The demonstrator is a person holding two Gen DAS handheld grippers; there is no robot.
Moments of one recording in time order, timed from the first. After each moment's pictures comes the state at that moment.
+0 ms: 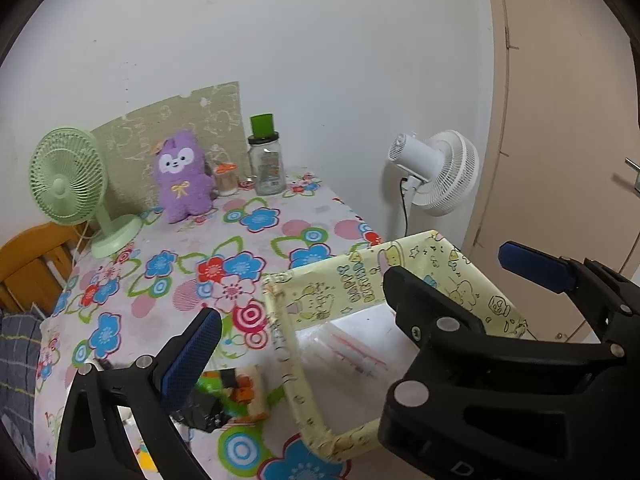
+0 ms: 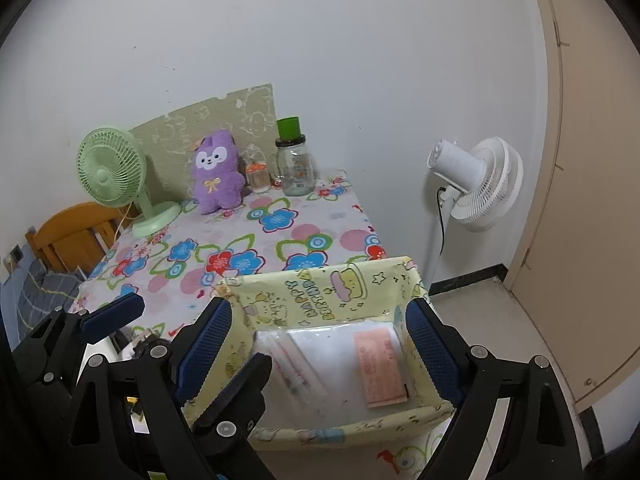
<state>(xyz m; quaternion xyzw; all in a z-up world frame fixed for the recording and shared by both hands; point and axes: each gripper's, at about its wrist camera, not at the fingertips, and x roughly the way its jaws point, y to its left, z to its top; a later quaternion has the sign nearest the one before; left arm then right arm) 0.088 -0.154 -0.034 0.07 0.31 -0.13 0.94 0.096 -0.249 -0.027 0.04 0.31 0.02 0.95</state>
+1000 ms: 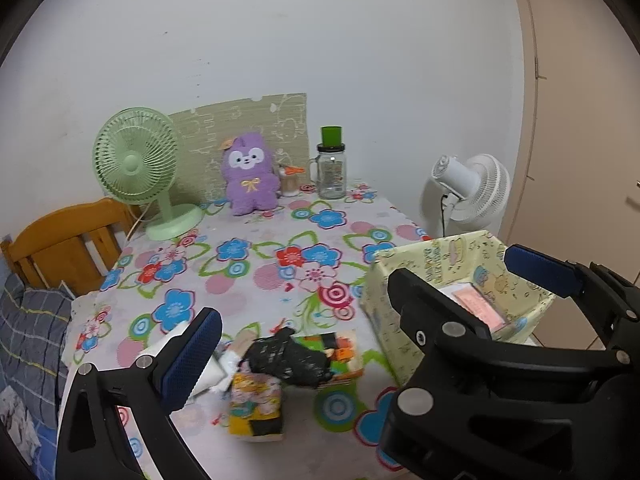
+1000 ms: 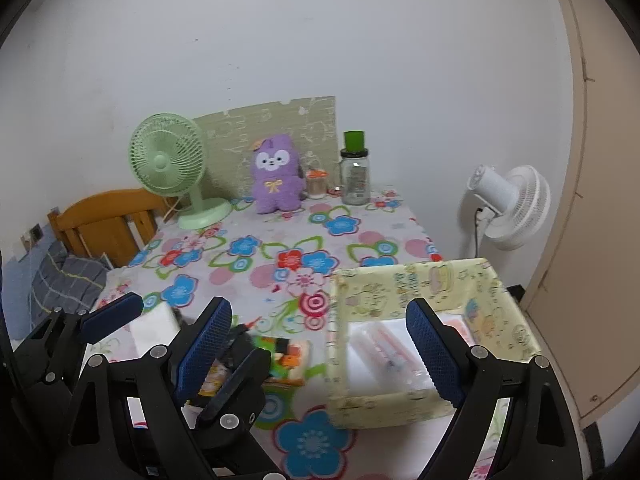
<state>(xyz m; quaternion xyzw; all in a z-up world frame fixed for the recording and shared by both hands) 0.044 -0.051 -0.025 0.04 0.29 -0.08 0.95 0.058 -0.143 -0.014 0.01 0.29 0.06 0.96</state>
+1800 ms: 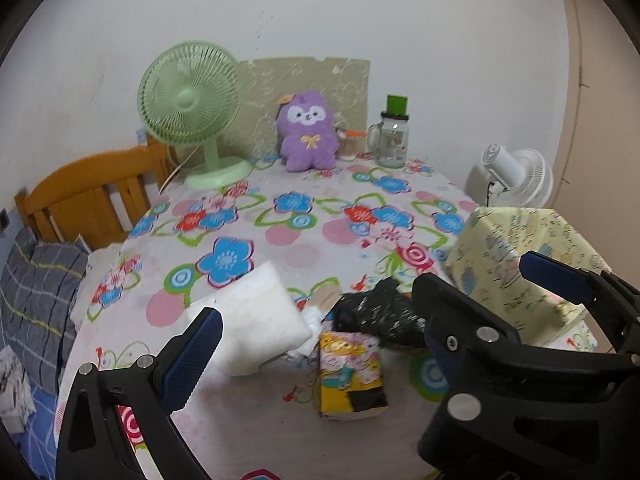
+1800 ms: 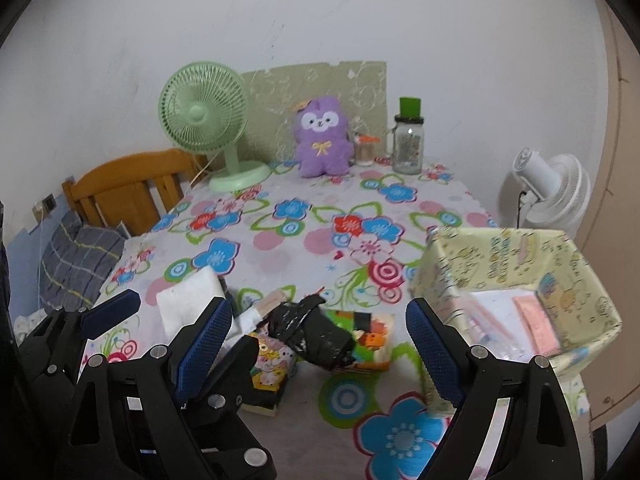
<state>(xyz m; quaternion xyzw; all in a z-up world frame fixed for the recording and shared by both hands) 0.060 0.034 -0.079 0.00 0.33 -0.03 0.94 0.078 -0.065 -0.069 -0.01 0.33 0.10 0.94</state>
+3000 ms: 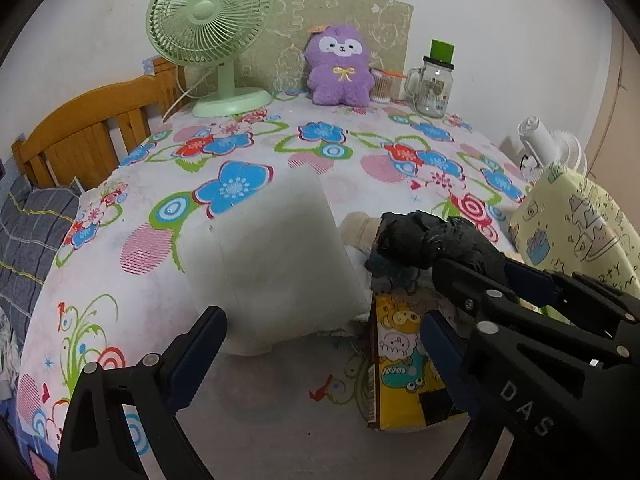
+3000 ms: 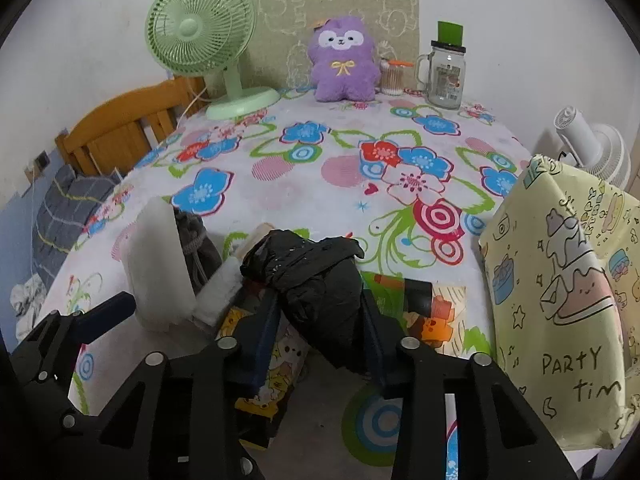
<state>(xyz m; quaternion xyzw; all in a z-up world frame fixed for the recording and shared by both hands) 0.099 0.061 -0.140 -0.03 0.40 -0.01 0.91 0.138 -0.040 -0.141 -0.02 0.42 0.12 0.90</state>
